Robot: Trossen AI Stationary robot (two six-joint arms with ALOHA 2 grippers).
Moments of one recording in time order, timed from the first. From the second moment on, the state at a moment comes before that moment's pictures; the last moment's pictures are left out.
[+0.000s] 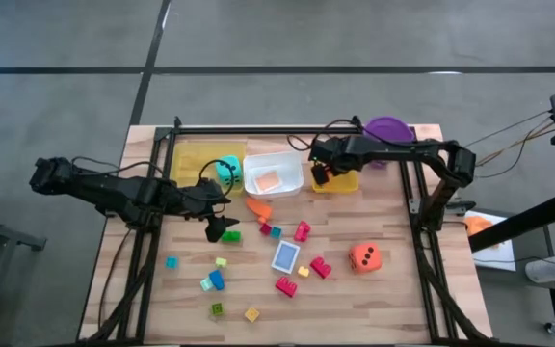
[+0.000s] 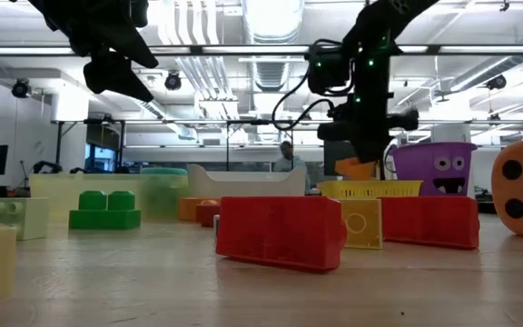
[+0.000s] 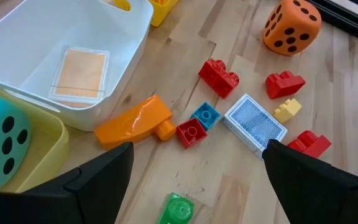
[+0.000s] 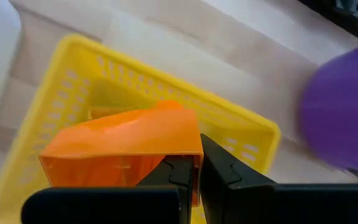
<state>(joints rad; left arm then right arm) -0.16 1.01 0.75 -0.49 -0.24 -0.56 -0.37 1.72 1.21 -0.92 0.39 0.79</state>
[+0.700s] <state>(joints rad) -0.16 1.01 0.75 -0.49 -0.24 -0.56 -0.39 1.83 1.22 -0.81 0.34 0.79</state>
